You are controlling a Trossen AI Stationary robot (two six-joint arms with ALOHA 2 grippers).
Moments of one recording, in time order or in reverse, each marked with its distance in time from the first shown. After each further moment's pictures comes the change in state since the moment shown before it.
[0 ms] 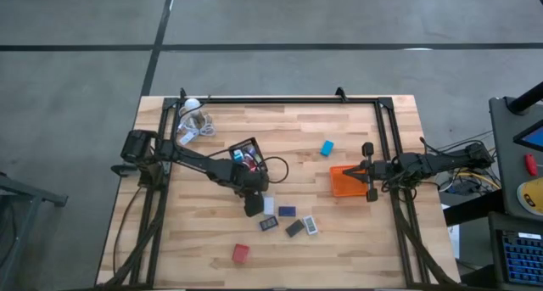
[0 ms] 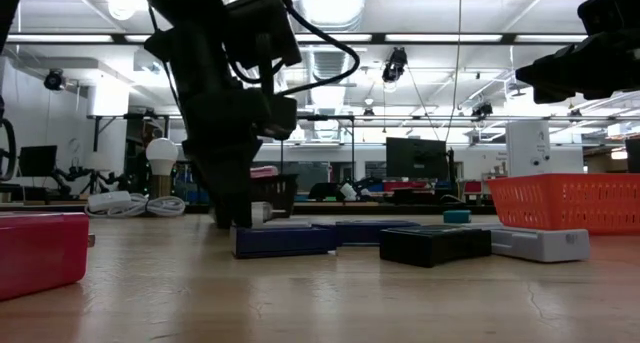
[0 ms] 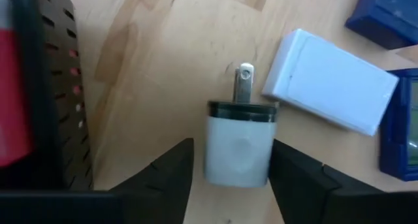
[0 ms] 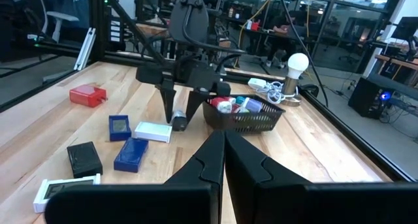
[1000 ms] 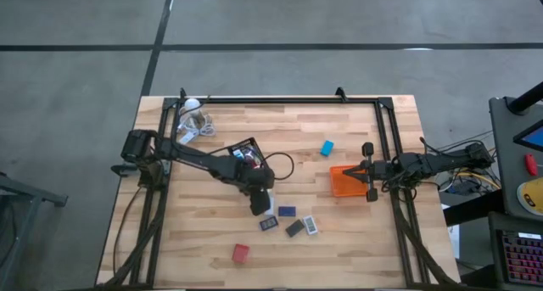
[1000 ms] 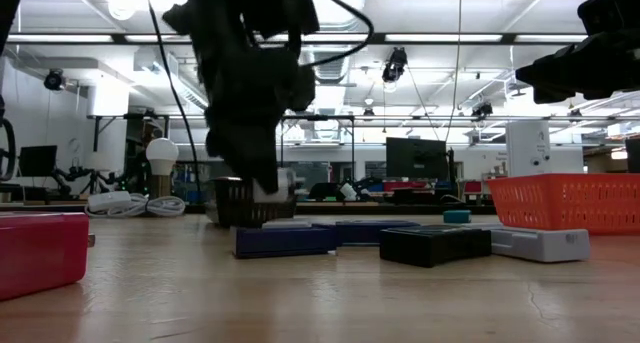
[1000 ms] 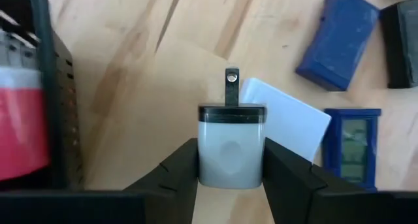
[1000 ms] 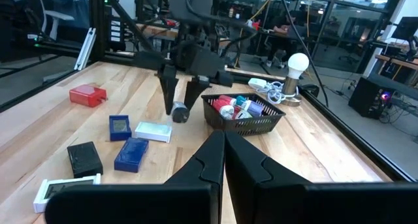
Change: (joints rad) left arm 0.006 -0.003 0.128 -0.097 0.008 -0.038; right arm 0.000 0.000 0.000 0.000 0.000 0.000
